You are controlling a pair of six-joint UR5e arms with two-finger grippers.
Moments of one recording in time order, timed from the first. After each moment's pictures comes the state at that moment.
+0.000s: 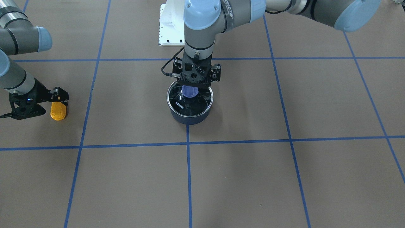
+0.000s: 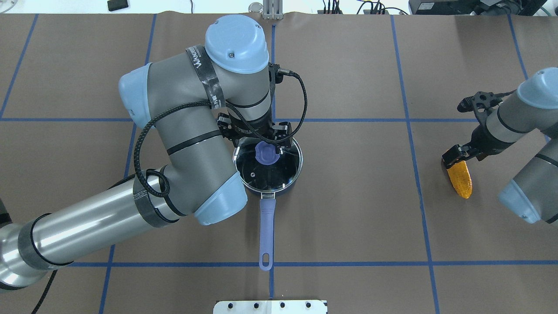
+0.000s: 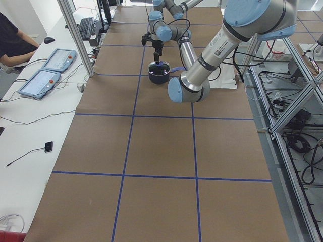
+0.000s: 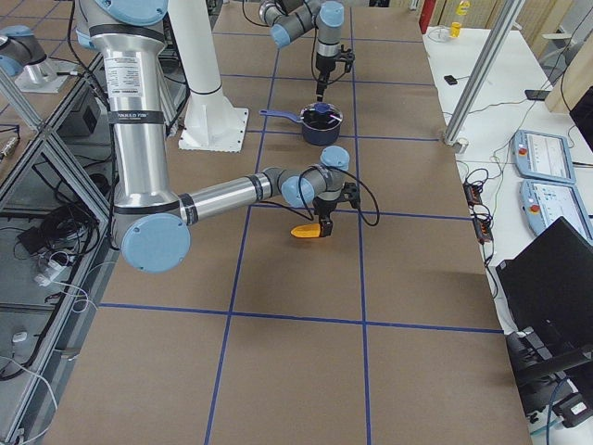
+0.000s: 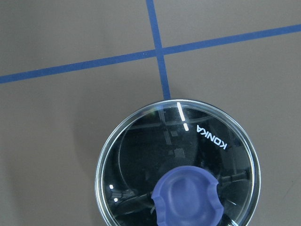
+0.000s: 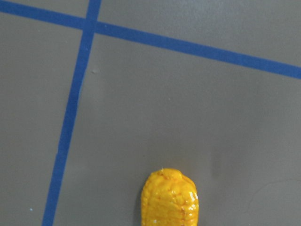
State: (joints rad) left arm -0.60 -2.50 -1.63 -1.31 -2.03 -0.96; right arm 0.89 -1.50 1.73 -1.35 2.19 0.56
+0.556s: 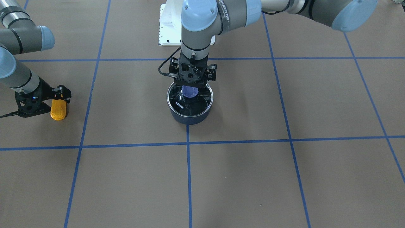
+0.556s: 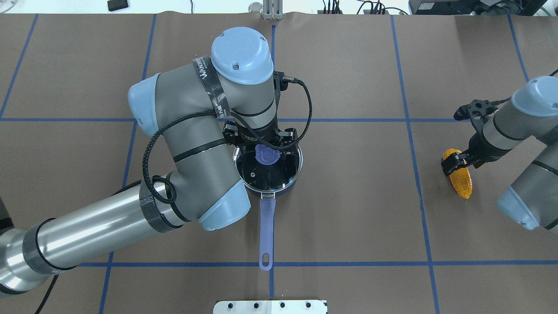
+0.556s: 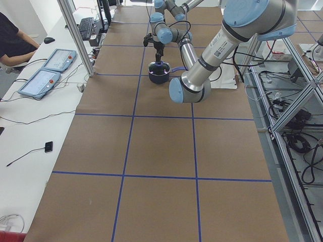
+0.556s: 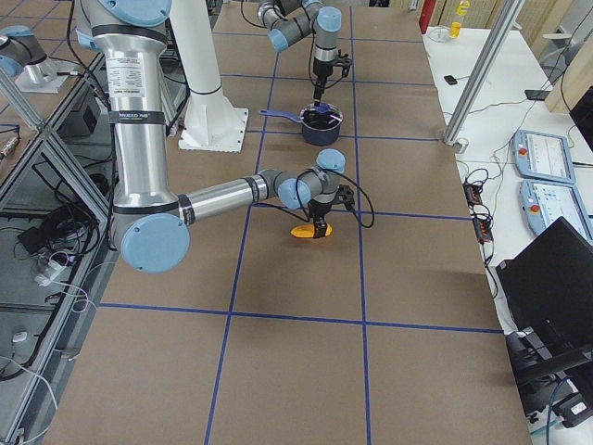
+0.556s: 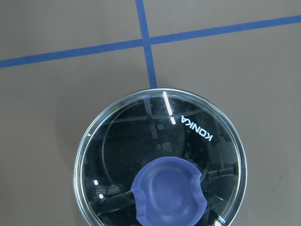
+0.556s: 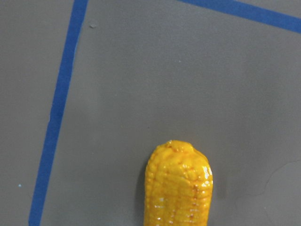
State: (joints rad) left arm -0.58 -2.49 -1.60 -1.38 -2.04 -0.99; right arm 0.87 -1.51 1.73 -1.35 2.19 0.55
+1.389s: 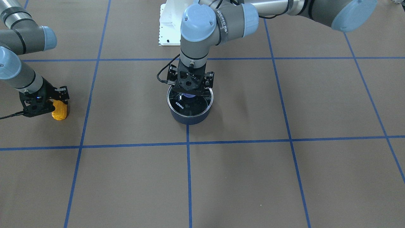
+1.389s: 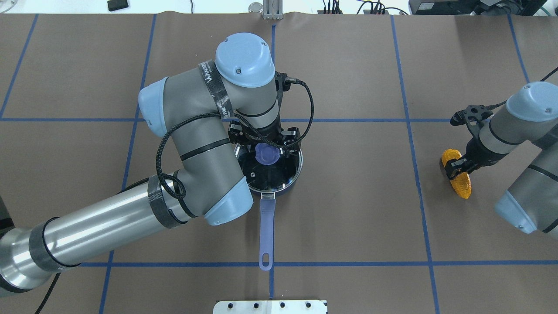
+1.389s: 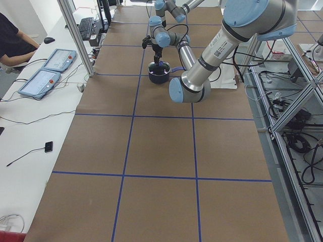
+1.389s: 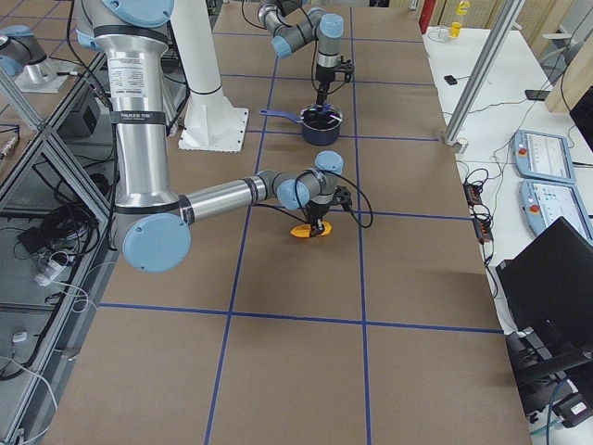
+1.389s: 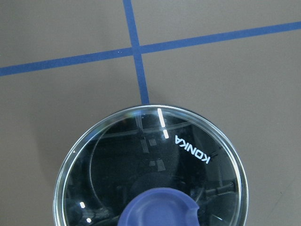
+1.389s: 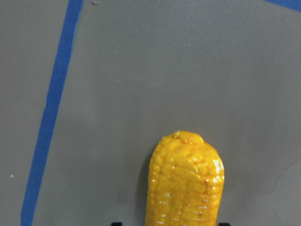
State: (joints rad) left arm -0.58 -2.49 -1.54 -1.46 -2.04 -1.00; right arm 0.85 -1.52 1.72 -1.35 2.18 0.52
